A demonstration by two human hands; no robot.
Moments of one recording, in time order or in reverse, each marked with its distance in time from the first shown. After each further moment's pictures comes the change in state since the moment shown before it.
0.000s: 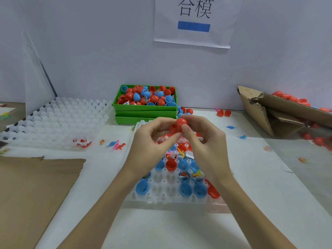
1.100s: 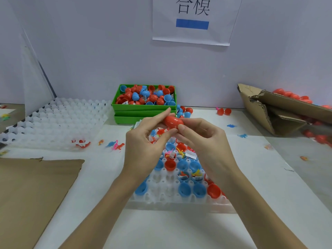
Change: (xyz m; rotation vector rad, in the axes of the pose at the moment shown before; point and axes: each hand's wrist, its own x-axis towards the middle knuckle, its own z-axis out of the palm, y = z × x) left_hand -0.005 0.002 0.003 0.215 0.166 0.152; right_hand 0.006 -0.006 -0.007 0.331 -0.113 0.309
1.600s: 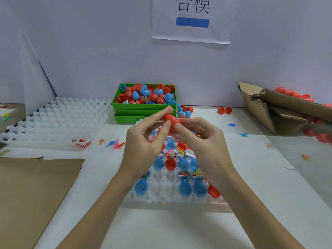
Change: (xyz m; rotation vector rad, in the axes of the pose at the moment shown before) left_hand 0.003 0.001 -0.003 -0.145 -0.045 -0.020; right_hand -0.005 -0.001 0.009 0.004 0.018 -0.026
